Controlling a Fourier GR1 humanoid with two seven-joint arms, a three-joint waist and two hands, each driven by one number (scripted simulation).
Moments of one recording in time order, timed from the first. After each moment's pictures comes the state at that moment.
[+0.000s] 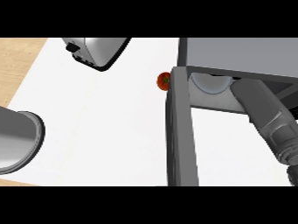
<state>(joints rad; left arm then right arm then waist) 0.31 0.07 0.60 -2.17 0.48 -0.56 0.10 -1.09 -0.26 -0.12 -0.09 0.50 -0.80 -0.55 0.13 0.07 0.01</state>
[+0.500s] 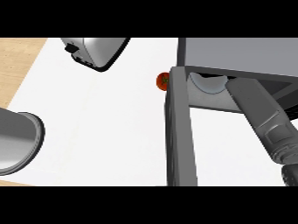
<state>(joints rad) 0.29 0.07 0.52 -2.15 0.45 -0.62 0.09 -1.09 -0.23 -0.18 -0.11 0.43 -0.62 -0.65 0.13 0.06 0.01</state>
